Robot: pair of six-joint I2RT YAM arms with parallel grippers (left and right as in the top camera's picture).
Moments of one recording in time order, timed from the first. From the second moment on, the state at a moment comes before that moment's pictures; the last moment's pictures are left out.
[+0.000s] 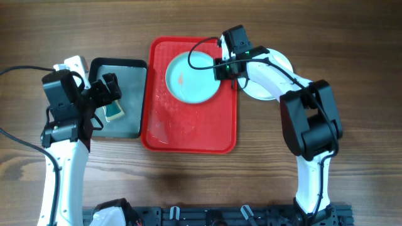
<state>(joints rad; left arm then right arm) 0.22 1.20 0.84 -0.34 0.13 -0.16 0.39 2.20 1.57 -0.53 -0.22 0.27</state>
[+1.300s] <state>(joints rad) 0.22 1.20 0.84 -0.34 0.13 -0.16 0.48 2.16 1.56 -0.84 -0.30 0.34</state>
